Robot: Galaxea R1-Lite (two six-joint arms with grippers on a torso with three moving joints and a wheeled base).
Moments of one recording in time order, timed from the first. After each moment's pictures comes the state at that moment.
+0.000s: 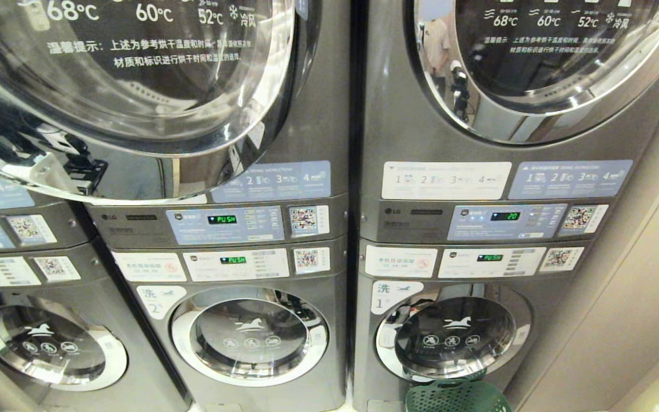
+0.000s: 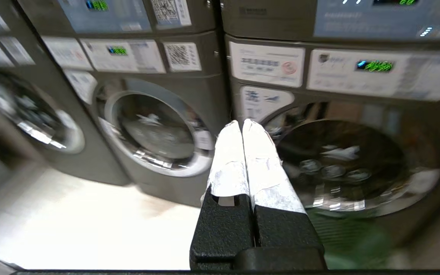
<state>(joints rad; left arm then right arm) 0.00 0.00 0.00 -0.01 0.00 -0.01 -0.07 0.43 -0.01 -0.37 0.44 0.07</state>
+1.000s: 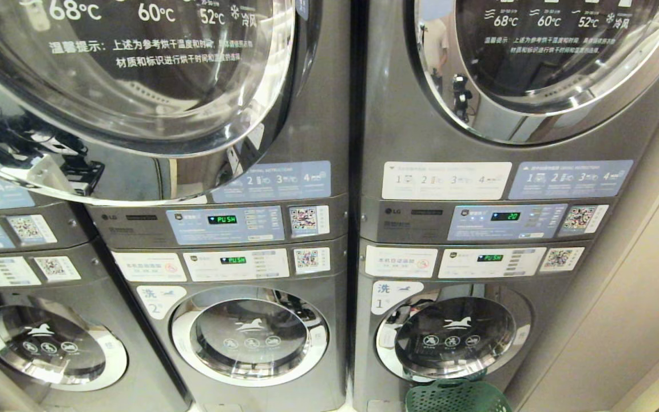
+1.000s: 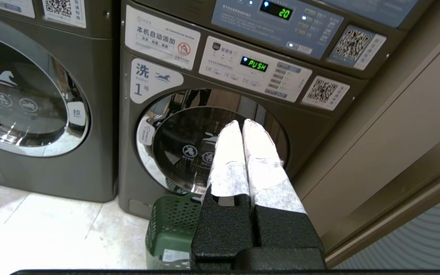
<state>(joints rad) 0.00 0.00 0.00 -0.01 0.00 -0.01 0.00 0.00 -0.05 0.07 0.08 -0.28</state>
